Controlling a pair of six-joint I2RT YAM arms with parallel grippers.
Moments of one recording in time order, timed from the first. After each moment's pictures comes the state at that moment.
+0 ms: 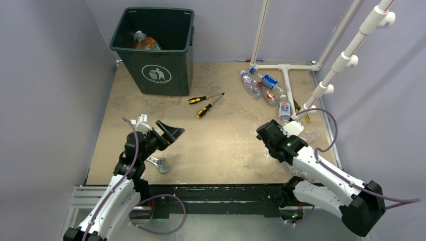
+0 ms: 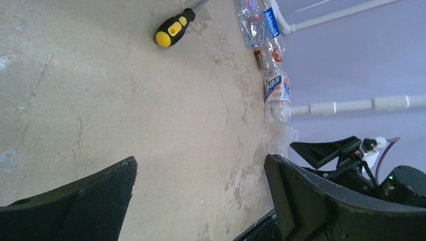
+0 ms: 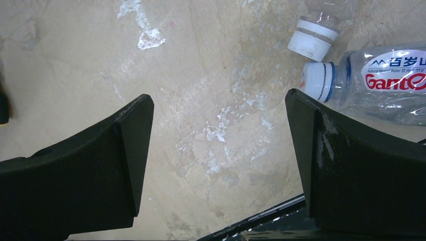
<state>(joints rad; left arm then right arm) -0.24 0.54 0.24 0.00 0.27 -0.98 0.66 0.93 0.67 -0.81 0.71 1.27</state>
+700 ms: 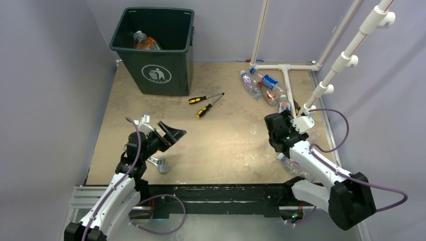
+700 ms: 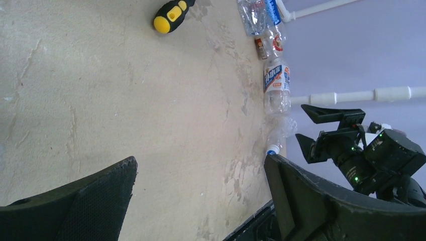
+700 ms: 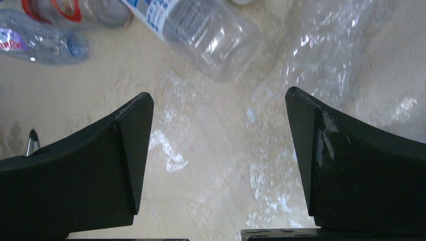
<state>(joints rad) -0.24 0.59 0.21 0.07 0.32 -0.99 0.46 1.07 0.60 -0.46 0.97 1.23</state>
